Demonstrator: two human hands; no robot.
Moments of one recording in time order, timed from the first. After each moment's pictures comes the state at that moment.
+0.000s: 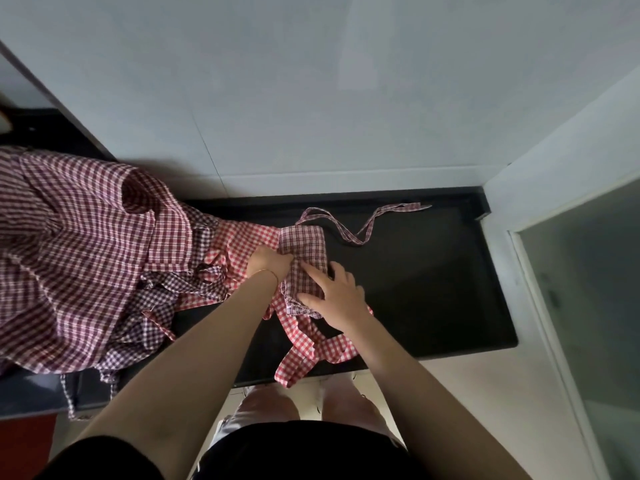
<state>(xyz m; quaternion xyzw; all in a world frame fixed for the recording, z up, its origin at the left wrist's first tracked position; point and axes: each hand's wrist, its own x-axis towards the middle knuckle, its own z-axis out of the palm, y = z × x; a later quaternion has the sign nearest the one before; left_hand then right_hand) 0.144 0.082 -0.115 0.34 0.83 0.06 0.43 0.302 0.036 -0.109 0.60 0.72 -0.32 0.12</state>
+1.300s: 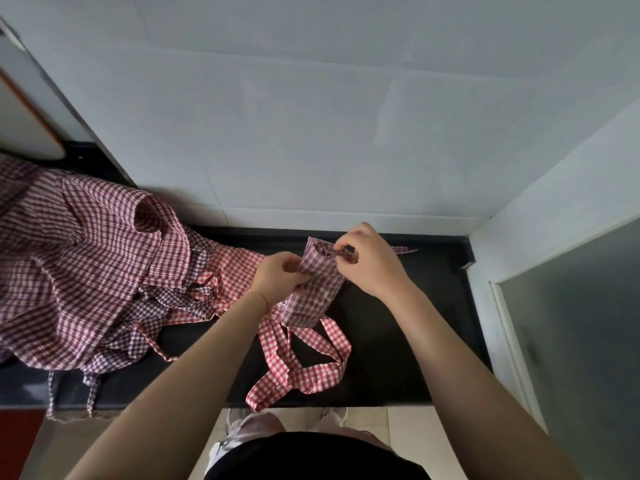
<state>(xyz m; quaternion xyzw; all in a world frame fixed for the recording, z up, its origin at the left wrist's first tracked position) 0.189 0.073 -0.043 0.42 0.69 0.31 0.50 0.375 0.123 0.012 0.51 0.82 -0.24 -0.11</state>
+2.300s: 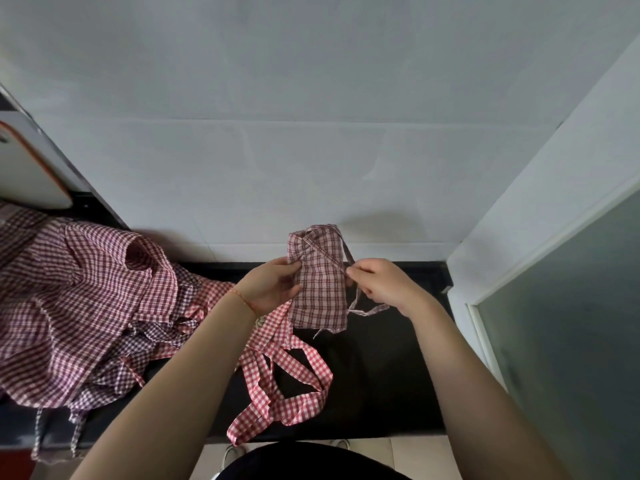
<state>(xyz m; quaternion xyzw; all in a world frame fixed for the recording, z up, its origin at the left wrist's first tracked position) 0.219 0.107 0.021 0.13 0.51 0.43 0.73 0.444 0.136 0.050 0.55 0.65 -0.51 -0.11</state>
